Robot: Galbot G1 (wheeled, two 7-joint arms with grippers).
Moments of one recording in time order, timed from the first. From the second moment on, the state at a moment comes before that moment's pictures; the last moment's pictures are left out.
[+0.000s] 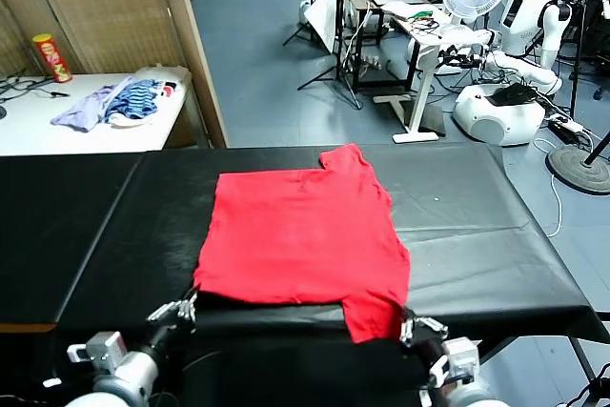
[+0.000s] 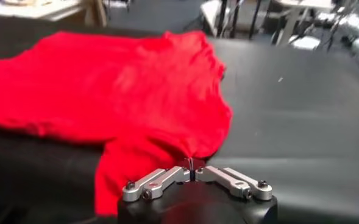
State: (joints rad) left arm 1.64 -1.18 -0.61 -2.24 -0.68 0.36 -0.17; right arm -1.54 1.25 0.49 2.22 0.24 -0.52 0.01
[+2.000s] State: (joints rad) left arm 1.44 -1.19 -0.56 -1.94 -0.60 0.40 -0.14; right arm -1.36 1.19 0.43 1.96 0.25 -0.45 -0.04
